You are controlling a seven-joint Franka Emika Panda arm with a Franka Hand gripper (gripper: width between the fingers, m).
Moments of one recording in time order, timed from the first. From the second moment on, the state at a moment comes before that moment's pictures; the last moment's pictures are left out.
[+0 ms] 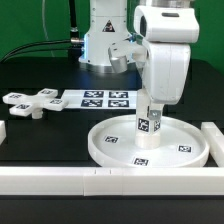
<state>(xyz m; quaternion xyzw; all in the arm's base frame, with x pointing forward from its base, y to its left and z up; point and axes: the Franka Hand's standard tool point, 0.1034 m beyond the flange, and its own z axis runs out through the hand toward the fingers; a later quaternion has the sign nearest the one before) 0.555 0.040 0.066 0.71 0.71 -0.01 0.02</state>
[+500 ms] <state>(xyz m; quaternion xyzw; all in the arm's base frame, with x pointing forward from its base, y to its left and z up) 0.555 0.036 0.066 0.75 0.66 -0.01 0.02</state>
